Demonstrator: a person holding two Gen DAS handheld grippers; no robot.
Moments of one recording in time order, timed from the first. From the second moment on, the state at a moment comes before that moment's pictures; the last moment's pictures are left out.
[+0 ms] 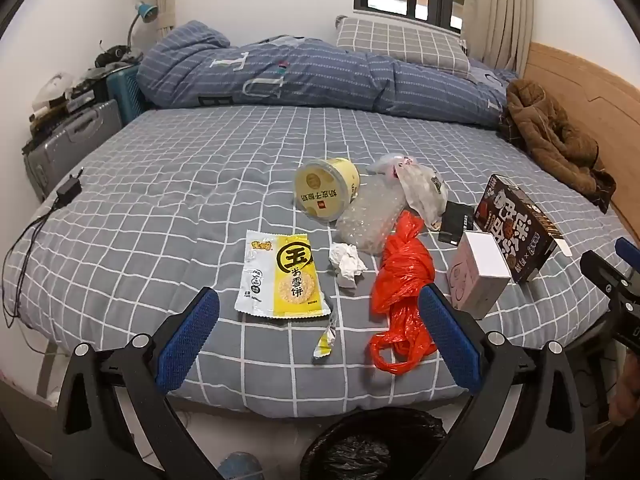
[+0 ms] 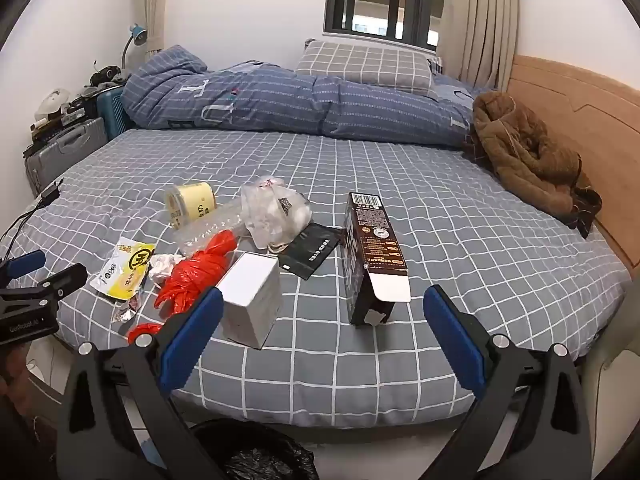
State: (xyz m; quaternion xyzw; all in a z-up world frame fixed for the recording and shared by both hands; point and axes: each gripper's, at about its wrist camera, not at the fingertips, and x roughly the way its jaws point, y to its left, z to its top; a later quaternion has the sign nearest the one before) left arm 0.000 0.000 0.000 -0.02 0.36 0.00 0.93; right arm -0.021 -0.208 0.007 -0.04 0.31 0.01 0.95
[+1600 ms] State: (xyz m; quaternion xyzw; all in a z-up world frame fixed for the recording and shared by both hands) left arm -0.001 0.004 0.002 -0.01 0.36 0.01 0.93; right arm -0.018 -0.196 0.004 -0.03 0.31 0.02 0.95
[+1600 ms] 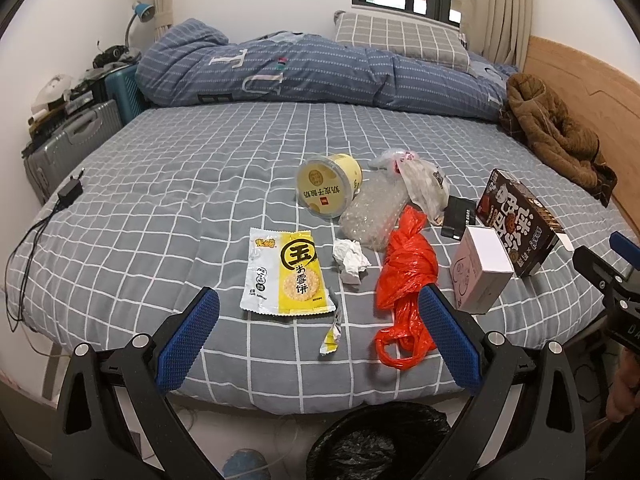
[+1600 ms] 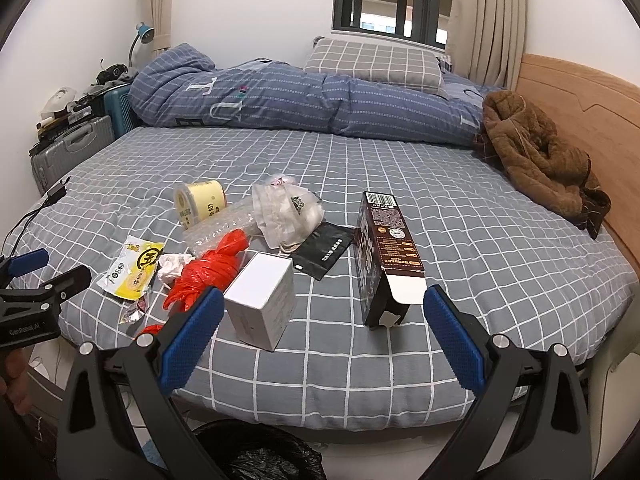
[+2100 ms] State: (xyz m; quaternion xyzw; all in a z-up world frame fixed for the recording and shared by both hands) left arm 0.001 0.004 0.004 -0.01 0.37 0.01 0.93; right arm -0.017 -0.195 0.005 -0.03 0.31 0.02 0.95
